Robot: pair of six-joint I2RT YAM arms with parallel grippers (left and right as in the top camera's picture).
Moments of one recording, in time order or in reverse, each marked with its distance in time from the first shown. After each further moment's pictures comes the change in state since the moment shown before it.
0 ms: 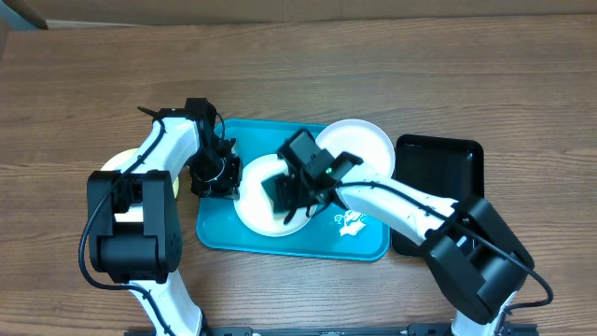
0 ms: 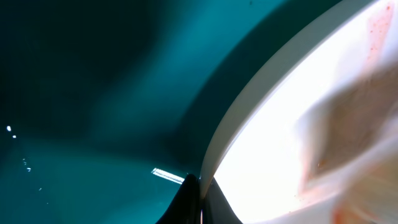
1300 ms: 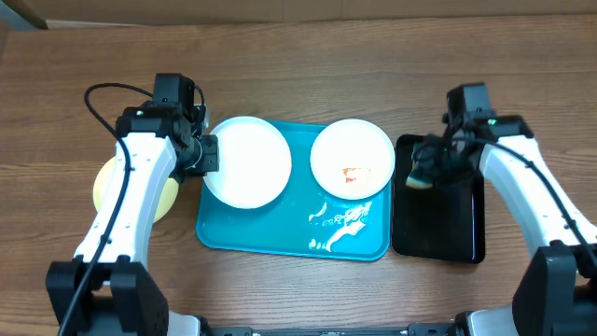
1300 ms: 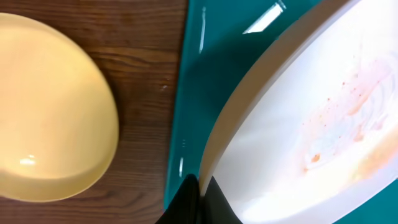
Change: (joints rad) left arm 0.001 -0.359 0.040 -0.014 -0.298 -0.080; right arm -0.675 -0.290 -0.149 -0.401 0.148 -0.096
